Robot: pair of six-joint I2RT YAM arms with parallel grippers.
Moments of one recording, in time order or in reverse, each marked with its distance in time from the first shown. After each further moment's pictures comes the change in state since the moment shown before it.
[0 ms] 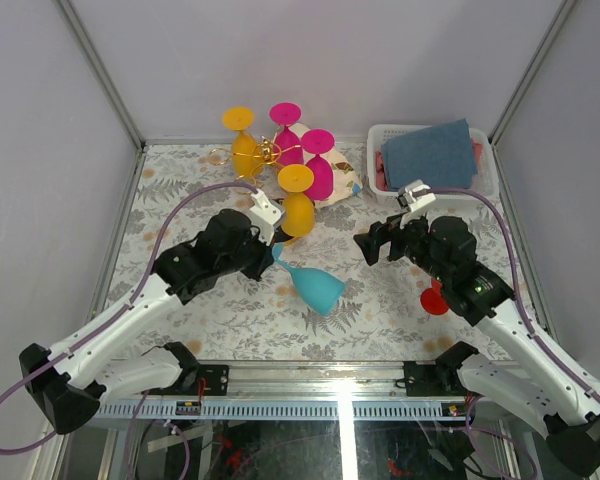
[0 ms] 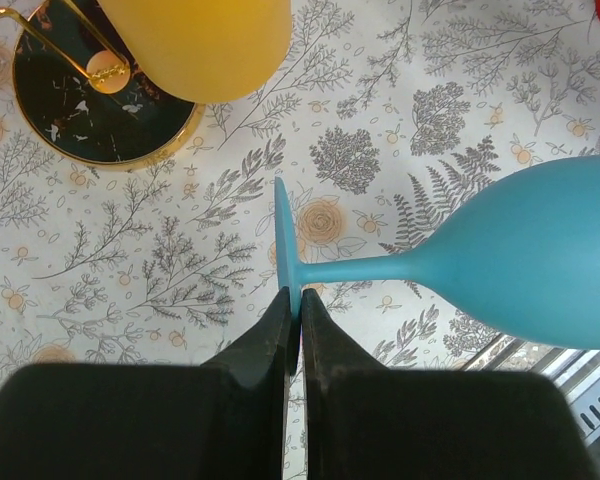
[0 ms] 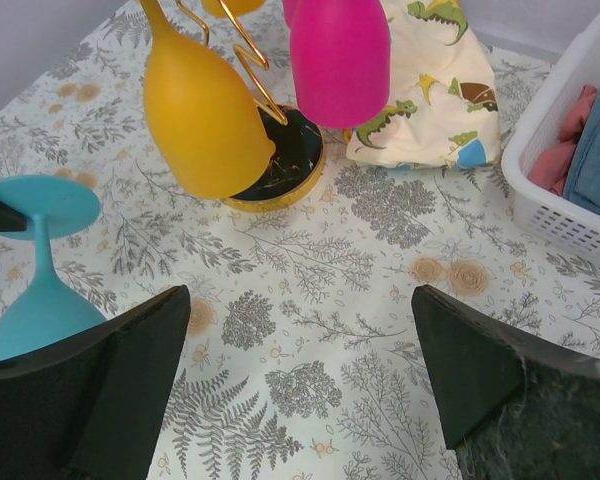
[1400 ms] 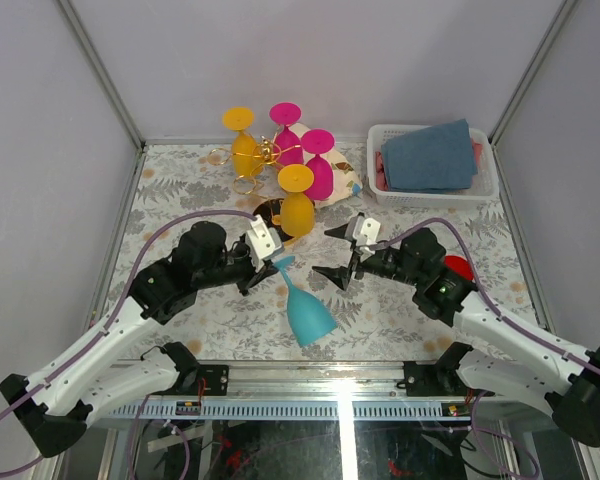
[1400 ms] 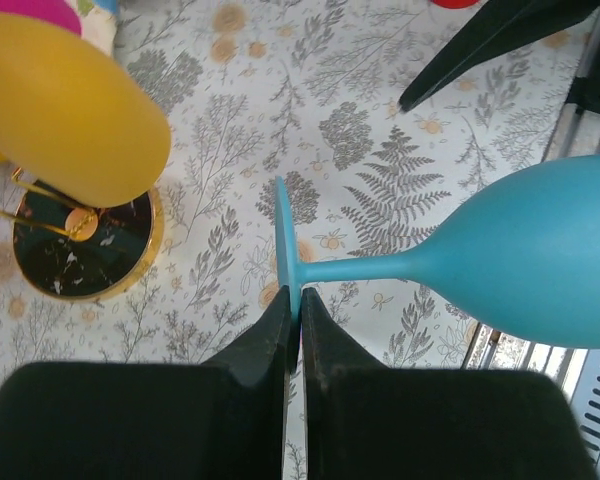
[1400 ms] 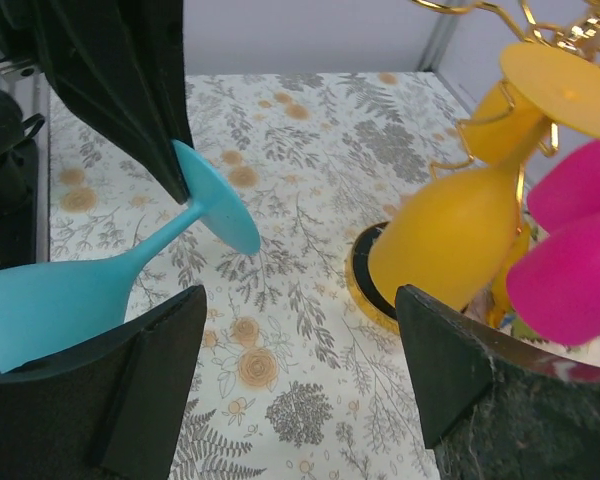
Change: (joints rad) left arm 0.000 -0.183 -0.085 0.072 0.267 0.332; right arm 0.188 0.120 -0.128 0.416 -0.362 -0.333
